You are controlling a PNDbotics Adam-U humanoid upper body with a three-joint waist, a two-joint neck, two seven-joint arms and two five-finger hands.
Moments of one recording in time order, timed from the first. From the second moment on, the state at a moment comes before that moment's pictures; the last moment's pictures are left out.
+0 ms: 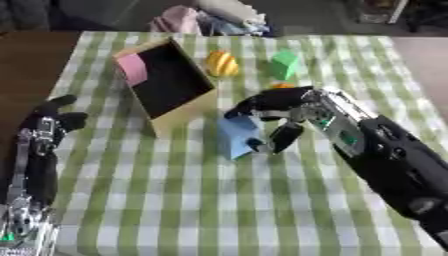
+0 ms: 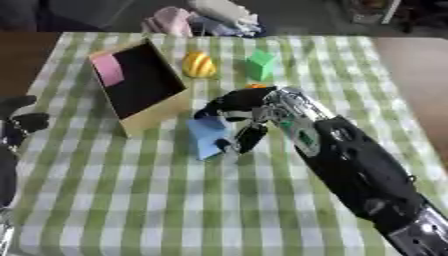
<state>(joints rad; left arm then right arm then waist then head) -0.08 0.10 -0.03 -1.88 -0.10 -0.04 0.09 -0.78 -0.35 0.50 -1.22 0.81 -0.40 0.59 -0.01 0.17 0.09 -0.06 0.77</state>
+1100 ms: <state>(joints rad) -0.09 0.10 -0.03 -1.88 -0.10 -0.04 0.09 -0.93 -0.47 0.37 -1.27 0.60 -0.26 0.40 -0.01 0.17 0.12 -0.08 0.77</state>
